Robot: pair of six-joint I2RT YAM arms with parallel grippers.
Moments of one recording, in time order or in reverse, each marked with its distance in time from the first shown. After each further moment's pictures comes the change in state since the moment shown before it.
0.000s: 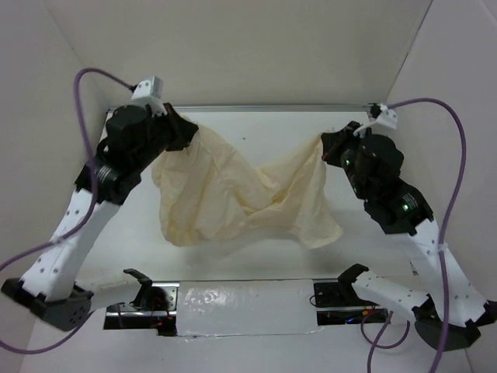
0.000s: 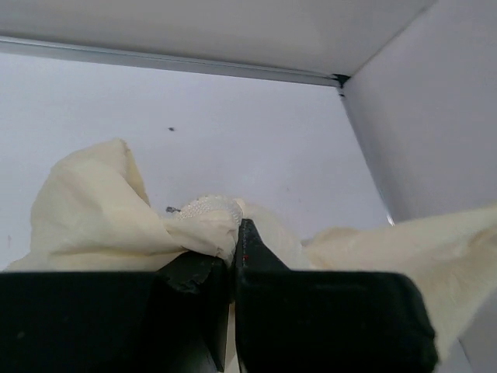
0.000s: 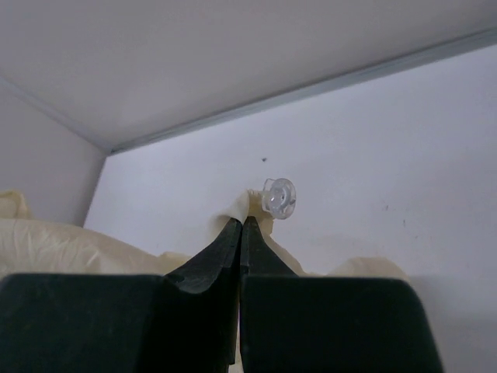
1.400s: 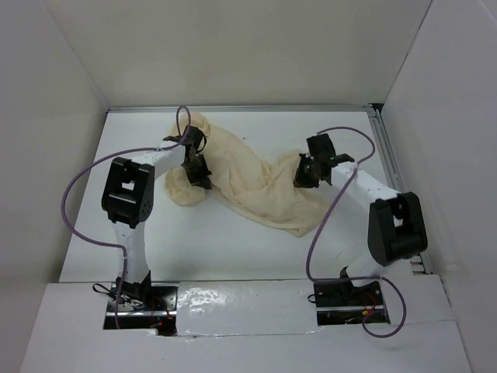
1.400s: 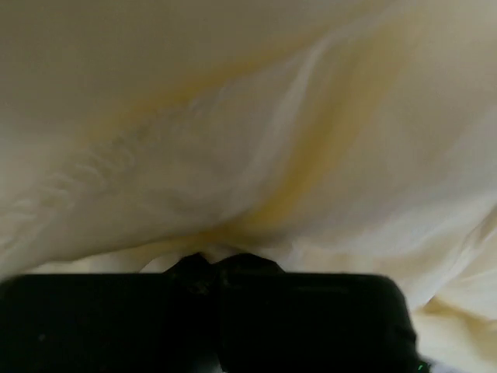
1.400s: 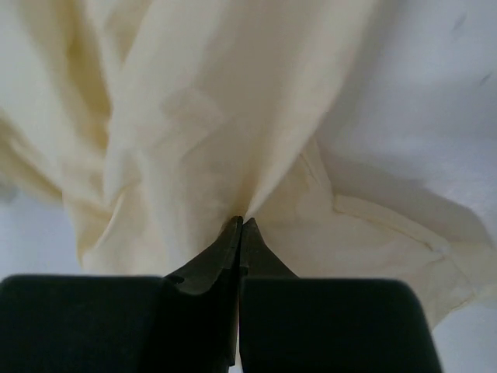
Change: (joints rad) left arm 0.204 0.887 -0.063 -0.125 0.253 -0.161; right arm -0.346 0.718 -0.211 0.088 -0.559 -0.012
